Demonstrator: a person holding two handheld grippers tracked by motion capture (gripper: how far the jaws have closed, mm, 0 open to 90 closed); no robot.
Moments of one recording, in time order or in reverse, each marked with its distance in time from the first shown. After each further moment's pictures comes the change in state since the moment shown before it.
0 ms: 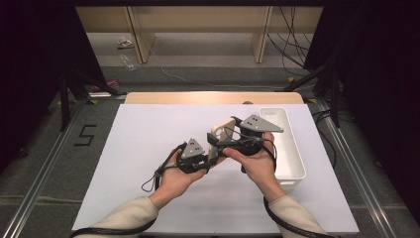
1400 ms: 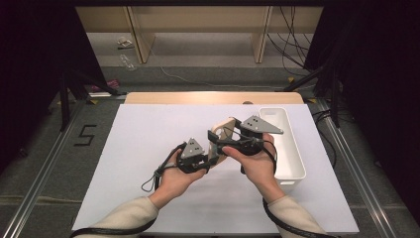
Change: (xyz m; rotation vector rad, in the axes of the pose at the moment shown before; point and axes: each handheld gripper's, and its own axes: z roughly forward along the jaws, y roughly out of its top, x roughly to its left) left arm 0.000 0.000 0.000 -0.007 -0.003 -0.001; right arm 0.002 -0.002 -0.001 -0.009 -0.040 0.012
